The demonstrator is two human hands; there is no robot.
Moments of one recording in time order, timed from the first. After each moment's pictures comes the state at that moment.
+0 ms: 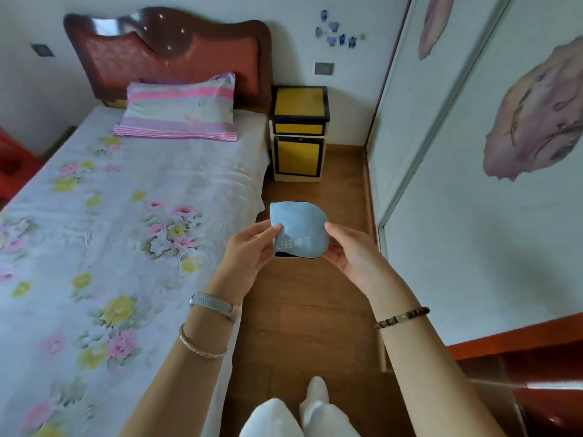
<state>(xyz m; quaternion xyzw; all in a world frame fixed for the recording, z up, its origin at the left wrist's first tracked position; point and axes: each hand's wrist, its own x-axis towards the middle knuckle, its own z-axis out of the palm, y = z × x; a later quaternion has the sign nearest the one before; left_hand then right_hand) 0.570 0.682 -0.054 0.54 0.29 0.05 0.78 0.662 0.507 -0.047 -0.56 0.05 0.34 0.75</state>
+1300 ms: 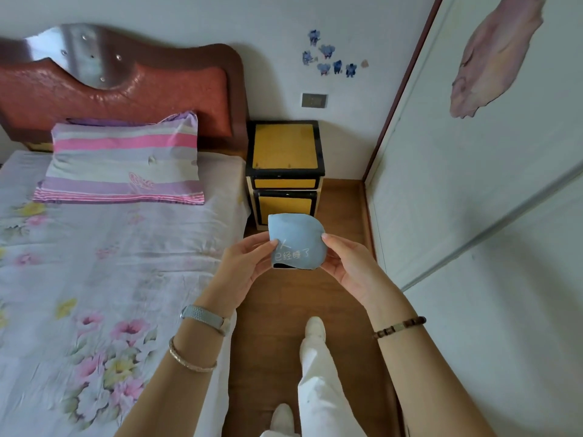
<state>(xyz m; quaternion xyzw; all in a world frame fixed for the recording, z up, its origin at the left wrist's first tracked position) 1.038 0.905 -0.093 0.54 0.26 0.01 0.80 1.120 0.716 -0.071 -0.57 0.11 0.35 0.74</state>
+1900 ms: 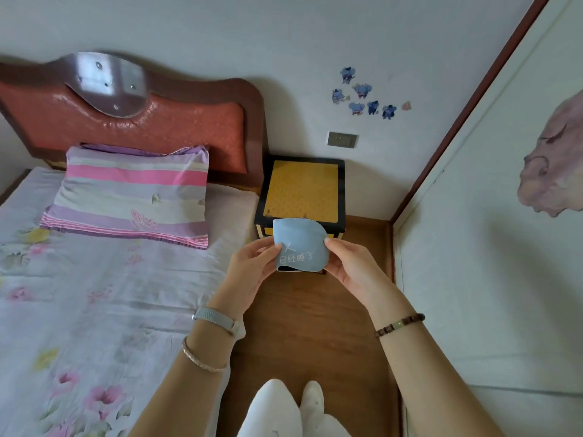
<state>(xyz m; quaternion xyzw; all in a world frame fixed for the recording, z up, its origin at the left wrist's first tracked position) 1.277 0.980 -0.091 0.52 0.34 0.06 0.78 1.387 0.815 -0.085 -0.57 0.09 0.40 0.71</state>
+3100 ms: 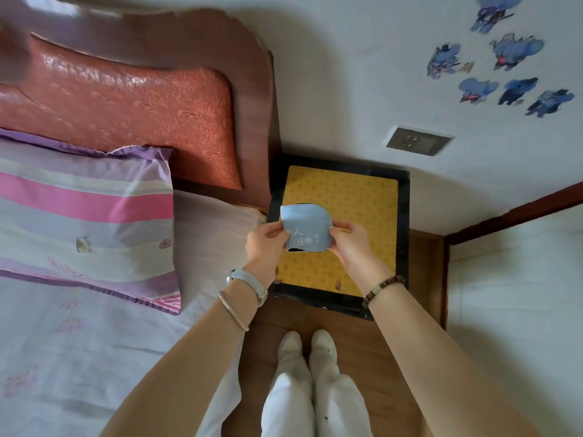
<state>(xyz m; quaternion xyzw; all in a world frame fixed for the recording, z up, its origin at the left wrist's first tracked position) 1.633 1.213 -0.345 0.57 0.53 0.04 0.63 1.727 1.096 -0.331 -0.70 0.20 0.38 0.57</state>
